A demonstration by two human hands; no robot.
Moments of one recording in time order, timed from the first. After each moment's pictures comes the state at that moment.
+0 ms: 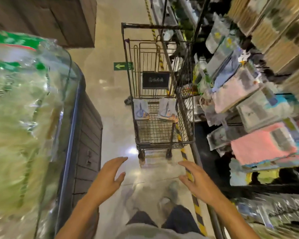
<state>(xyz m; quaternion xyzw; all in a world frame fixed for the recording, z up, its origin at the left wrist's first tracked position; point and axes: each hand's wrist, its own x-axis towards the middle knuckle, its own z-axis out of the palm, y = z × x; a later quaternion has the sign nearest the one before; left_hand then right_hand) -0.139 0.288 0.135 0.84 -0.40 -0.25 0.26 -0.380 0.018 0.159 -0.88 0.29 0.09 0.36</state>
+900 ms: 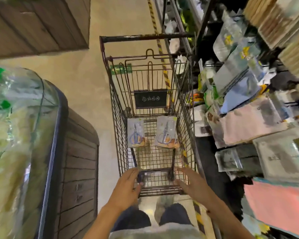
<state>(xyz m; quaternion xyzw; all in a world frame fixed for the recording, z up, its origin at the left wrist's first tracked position) -0.035 0.029 0.093 0.85 -0.36 -0.33 0.22 -0.212 -0.209 0.102 -0.84 0.32 0.19 0.40</state>
